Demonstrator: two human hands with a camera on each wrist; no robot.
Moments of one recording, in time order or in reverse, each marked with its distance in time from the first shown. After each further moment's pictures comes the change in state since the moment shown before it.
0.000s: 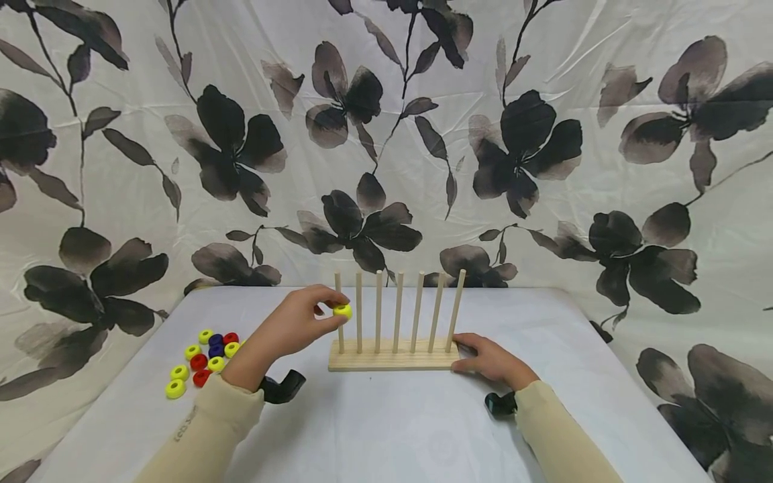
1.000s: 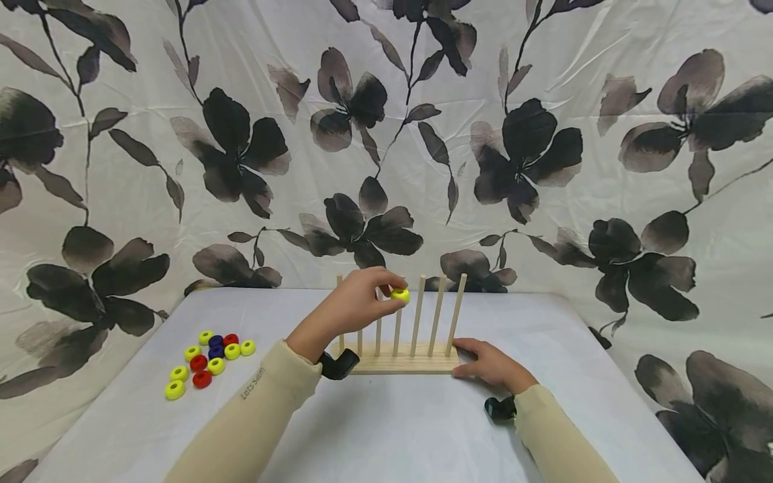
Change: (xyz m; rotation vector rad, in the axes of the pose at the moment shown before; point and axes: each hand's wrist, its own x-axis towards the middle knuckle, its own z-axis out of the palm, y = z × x) left_hand 0.047 0.062 0.020 -0.023 -0.050 0.147; right_hand 0.003 0.003 0.004 0.007 0.007 0.033
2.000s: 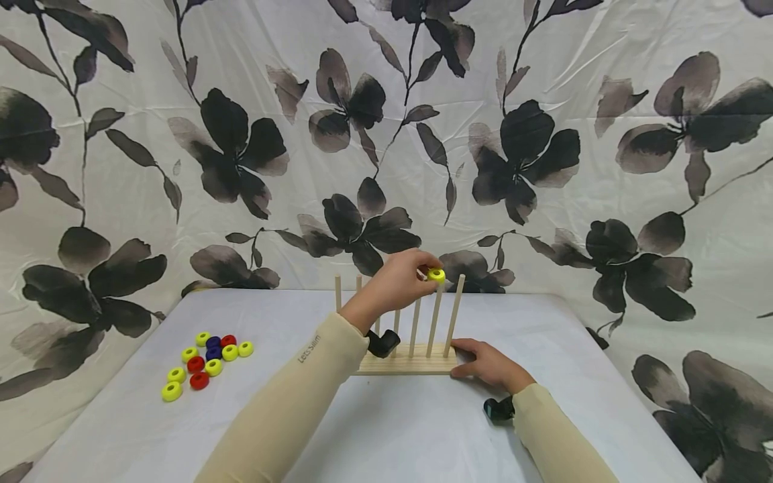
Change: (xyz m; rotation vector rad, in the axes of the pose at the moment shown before) left_hand 0.061 0.026 0.023 -0.062 -0.001 0.040; right_hand 0.005 0.000 0.000 0.061 -0.008 0.064
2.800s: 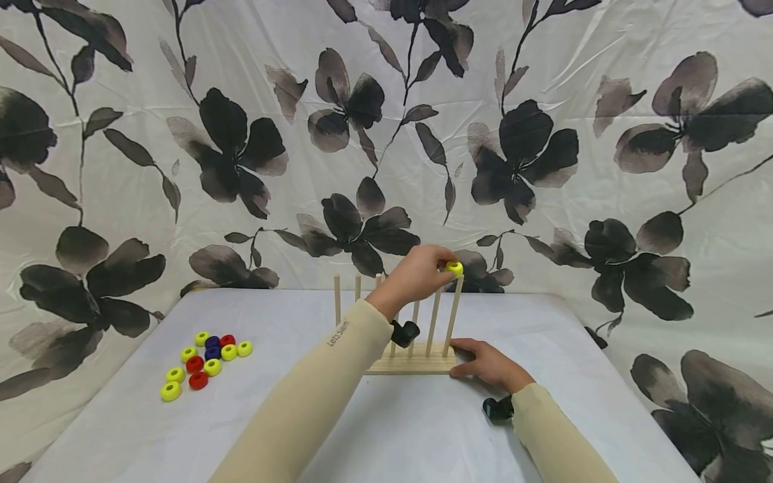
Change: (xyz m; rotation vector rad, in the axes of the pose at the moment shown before) left_hand 0.029 0.011 0.017 0.029 -0.006 0.021; right_hand -0.003 -0.002 -0.001 0.018 0.007 0.003
